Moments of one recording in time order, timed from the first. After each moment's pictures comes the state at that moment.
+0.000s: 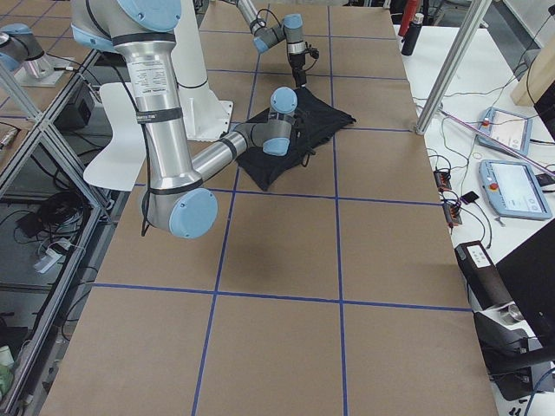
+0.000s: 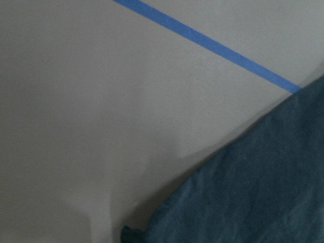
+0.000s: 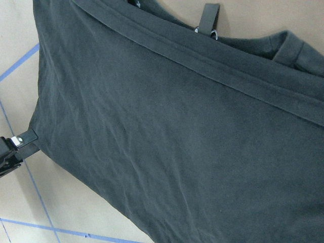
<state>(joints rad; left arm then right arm) -0.58 -1.87 -1.64 -2.31 -1.90 -1.61 0.65 -1.34 1.83 -0.70 2.30 1.77</state>
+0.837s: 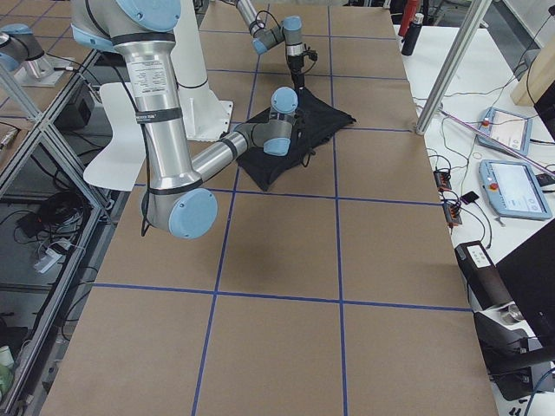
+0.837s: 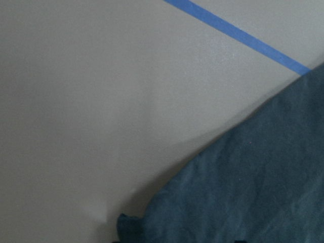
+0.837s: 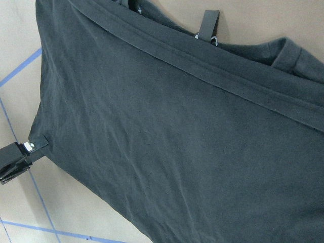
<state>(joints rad) -0.57 -1.88 -1.63 -2.31 -1.90 -1.61 0.66 -1.34 1.83 -0.70 2.30 1.77</state>
